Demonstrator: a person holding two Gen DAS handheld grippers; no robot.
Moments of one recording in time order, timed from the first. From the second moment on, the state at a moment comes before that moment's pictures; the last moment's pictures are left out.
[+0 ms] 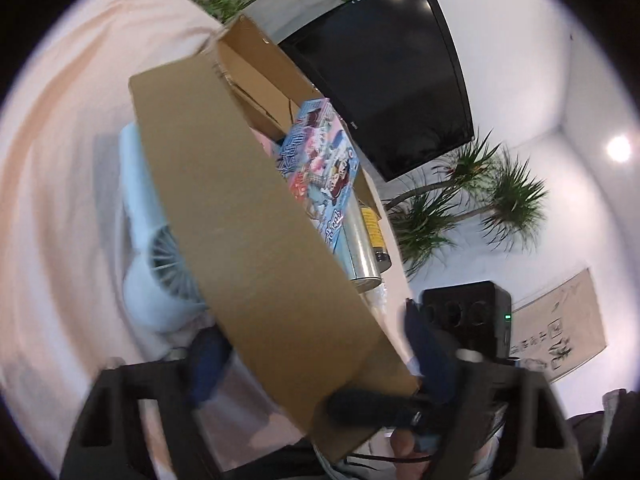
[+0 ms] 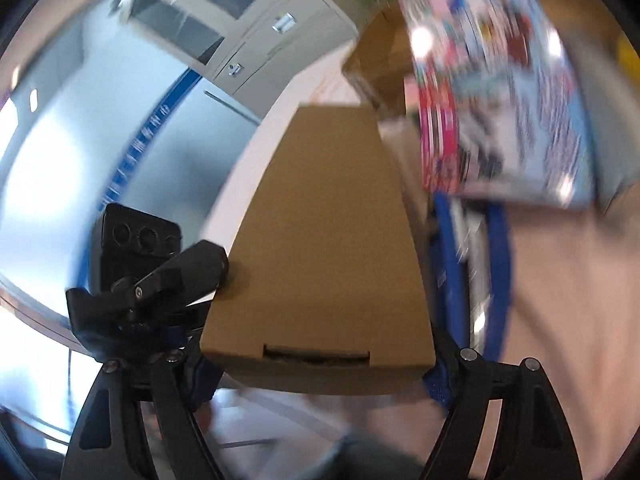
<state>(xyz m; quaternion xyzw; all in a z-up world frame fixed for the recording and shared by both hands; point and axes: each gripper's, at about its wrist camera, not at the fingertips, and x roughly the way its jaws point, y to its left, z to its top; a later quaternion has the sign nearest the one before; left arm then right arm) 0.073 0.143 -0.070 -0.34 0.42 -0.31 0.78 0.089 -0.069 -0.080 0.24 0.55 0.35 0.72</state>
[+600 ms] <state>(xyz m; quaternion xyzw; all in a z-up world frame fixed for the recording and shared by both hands) 0.054 0.104 -0.031 -0.25 0.40 -0.26 0.84 0.093 -0.098 -0.029 -0.01 0.47 0.27 0.84</state>
